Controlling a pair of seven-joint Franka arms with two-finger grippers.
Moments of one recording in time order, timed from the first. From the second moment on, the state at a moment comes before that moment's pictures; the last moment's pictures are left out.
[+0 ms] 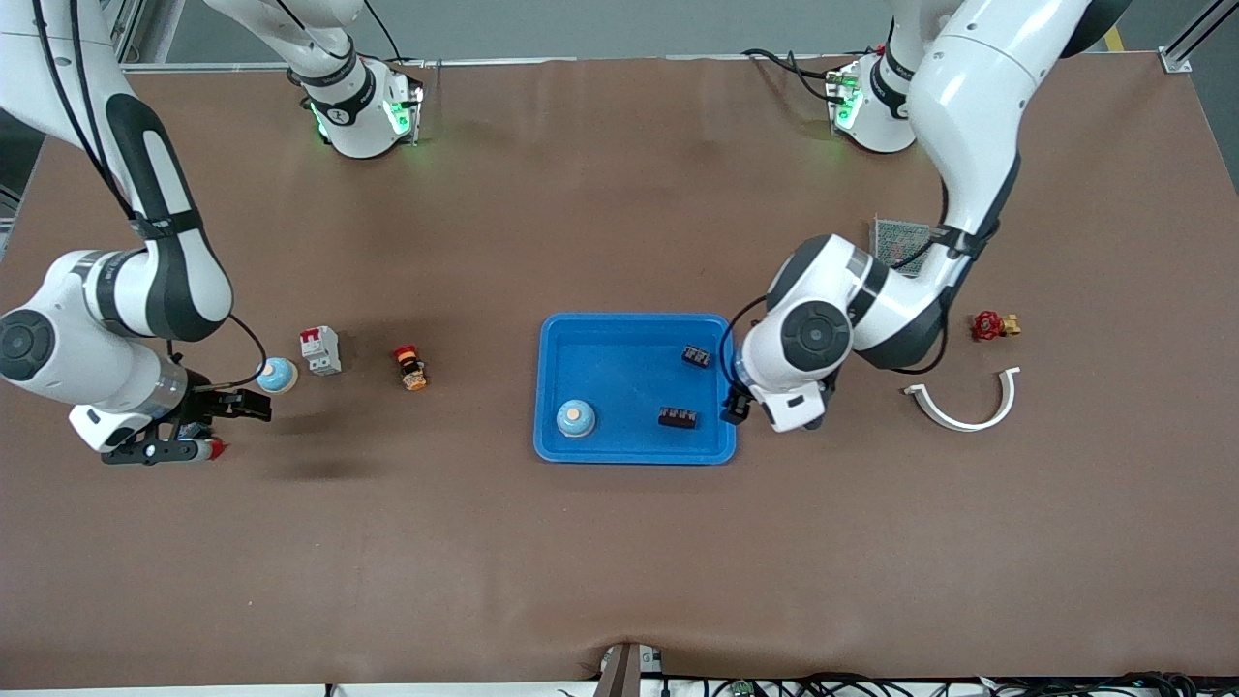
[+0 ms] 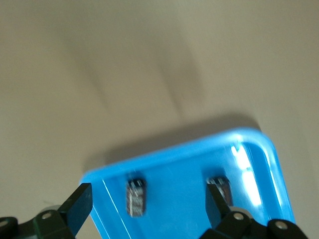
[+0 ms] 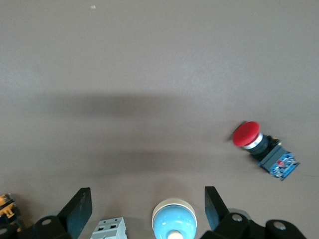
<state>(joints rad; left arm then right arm) -0.16 0.64 -0.39 -1.55 0.11 2.00 -1.75 -0.18 0.43 0.08 -1.87 -0.03 2.29 -0.13</state>
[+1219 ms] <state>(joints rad) 0.08 0.23 -0.39 -1.58 0.11 1.68 -0.85 -0.23 0.42 0.08 -2.13 -0.03 2.58 -0.12</state>
